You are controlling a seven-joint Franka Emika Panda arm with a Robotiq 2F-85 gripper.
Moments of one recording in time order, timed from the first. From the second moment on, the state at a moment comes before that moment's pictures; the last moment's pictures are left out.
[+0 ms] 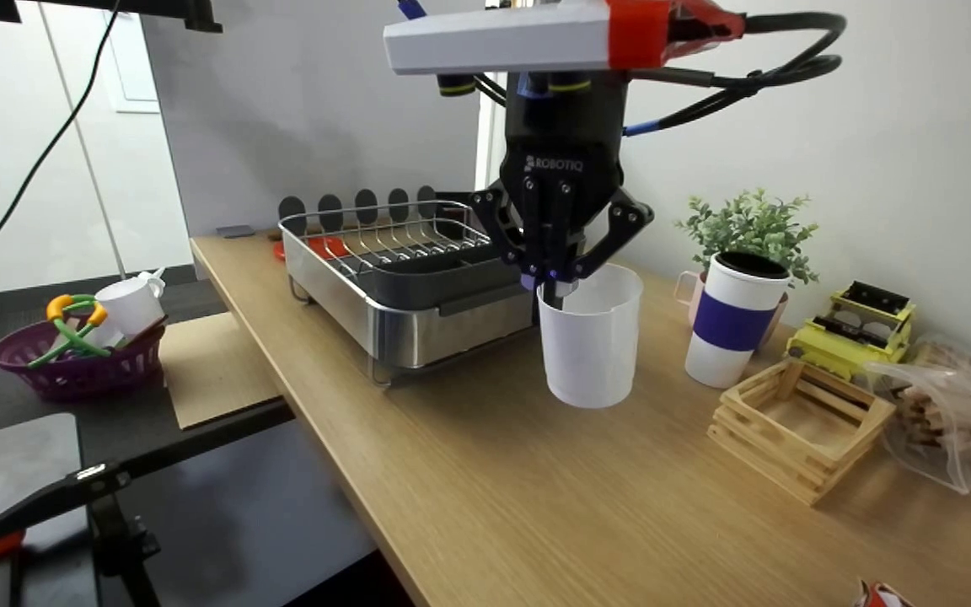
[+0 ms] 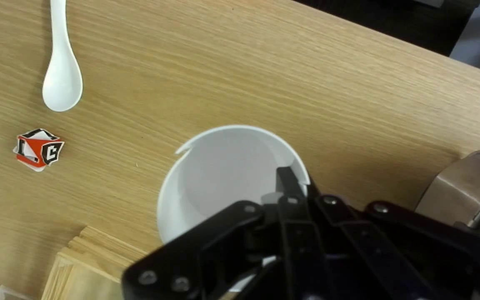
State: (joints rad) arm -0.11 -0.01 -0.04 -2.37 -0.18 2.35 -0.36
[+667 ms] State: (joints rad) arm -0.07 -0.03 -0.04 -2.37 -0.19 2.35 -0.34
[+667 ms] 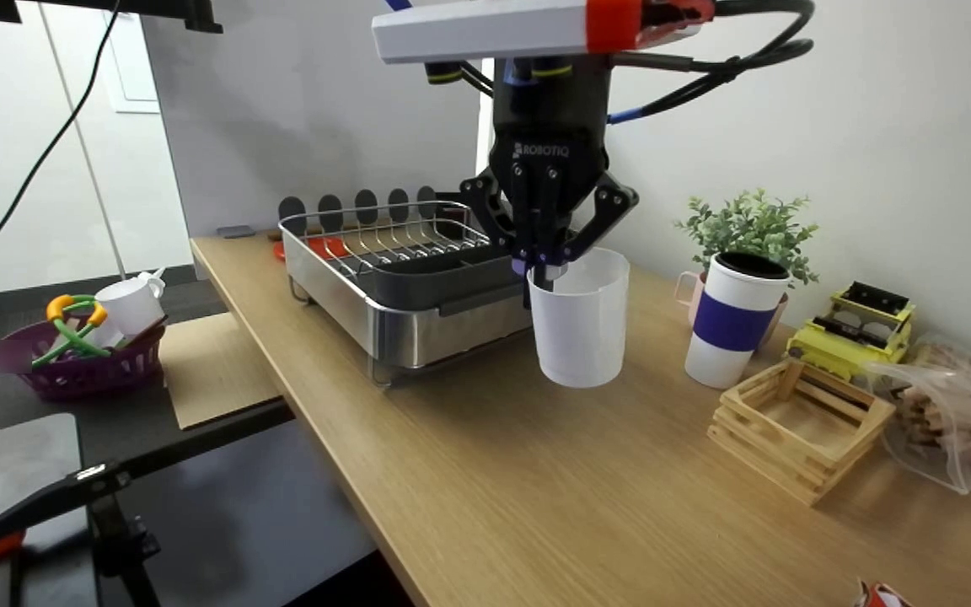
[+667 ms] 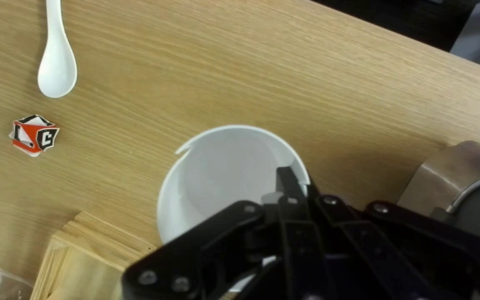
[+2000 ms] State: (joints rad) arm 0.11 -0.34 0.12 -2.44 -0.34 2.07 -0.11
